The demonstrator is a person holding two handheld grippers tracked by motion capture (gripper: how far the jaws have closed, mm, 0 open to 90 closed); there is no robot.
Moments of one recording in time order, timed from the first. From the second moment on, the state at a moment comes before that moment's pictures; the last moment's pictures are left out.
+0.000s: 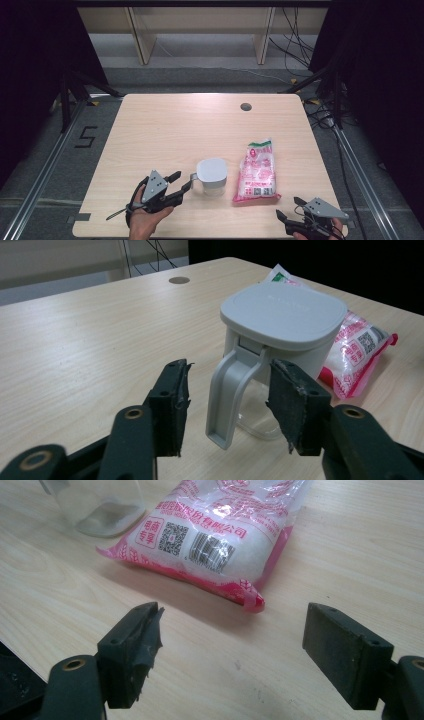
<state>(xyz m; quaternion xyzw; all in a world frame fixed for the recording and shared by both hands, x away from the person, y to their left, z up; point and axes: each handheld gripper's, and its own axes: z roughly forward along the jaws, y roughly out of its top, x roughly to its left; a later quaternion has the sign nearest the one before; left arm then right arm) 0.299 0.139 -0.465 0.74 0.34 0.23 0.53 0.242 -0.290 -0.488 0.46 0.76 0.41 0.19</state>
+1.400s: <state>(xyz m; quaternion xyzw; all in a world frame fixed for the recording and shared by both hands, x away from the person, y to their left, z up) 0.328 0.114 -0.451 0.74 0.30 0.22 0.55 0.243 -0.287 -0.488 0.43 0.77 0.41 0.21</state>
